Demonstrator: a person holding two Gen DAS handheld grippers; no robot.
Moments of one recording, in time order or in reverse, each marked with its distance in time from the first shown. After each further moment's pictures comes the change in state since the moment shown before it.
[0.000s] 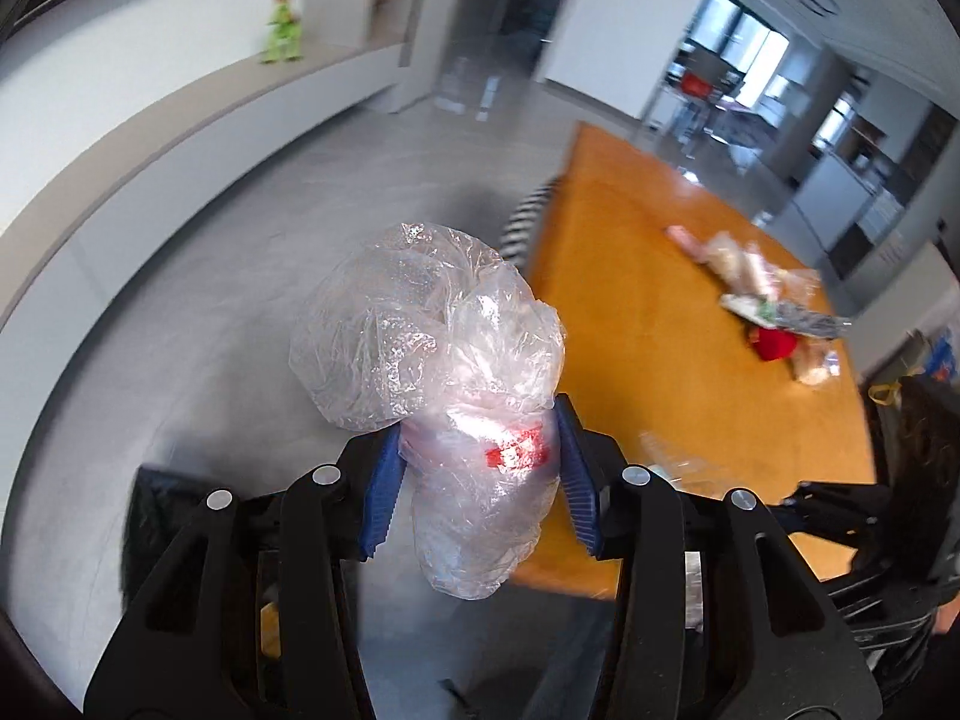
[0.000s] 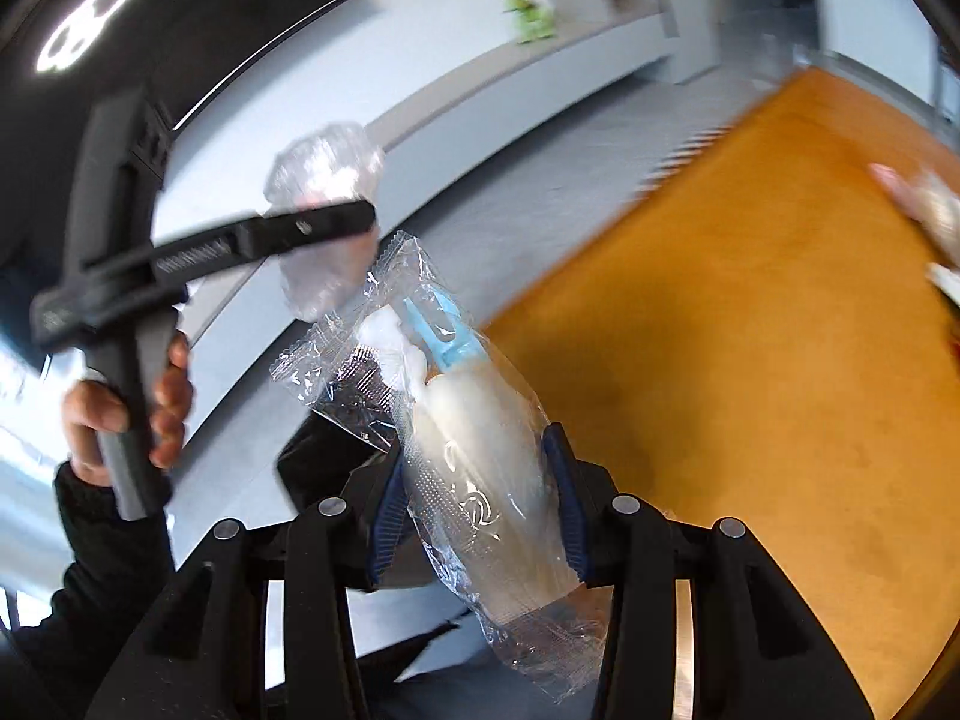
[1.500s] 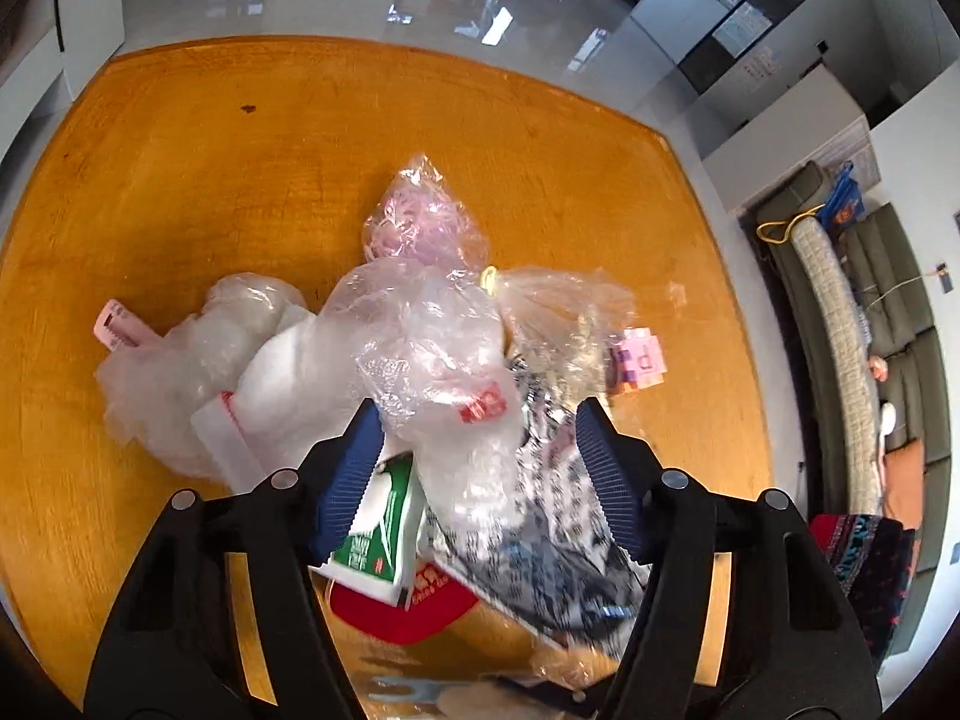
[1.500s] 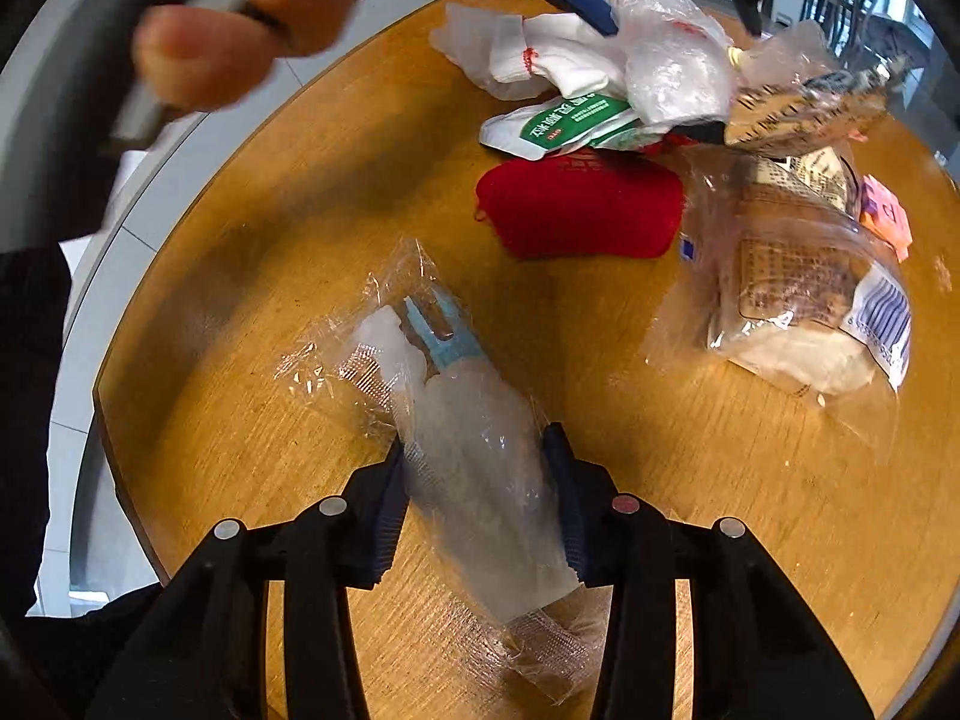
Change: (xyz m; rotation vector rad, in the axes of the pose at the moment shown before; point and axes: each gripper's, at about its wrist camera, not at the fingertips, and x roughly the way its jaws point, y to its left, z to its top) left arm 0.273 -0.444 0.136 0.356 0.396 -0.356; right arm -0.077 -0.290 -0.043 0.282 0.055 -0.370
